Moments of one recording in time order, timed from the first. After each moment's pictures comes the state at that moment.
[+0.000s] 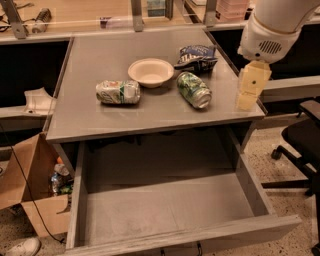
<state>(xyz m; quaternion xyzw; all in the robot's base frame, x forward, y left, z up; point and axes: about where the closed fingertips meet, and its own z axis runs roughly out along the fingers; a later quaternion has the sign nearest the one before) 0.539 -0.196 0.953 -0.60 0.79 -0.04 0.13</state>
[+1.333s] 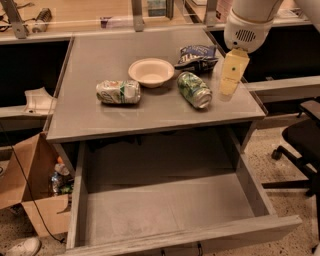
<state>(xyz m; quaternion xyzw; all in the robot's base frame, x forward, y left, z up) 0.587 -0.188 0.947 -0.55 0.83 -0.05 0.09</state>
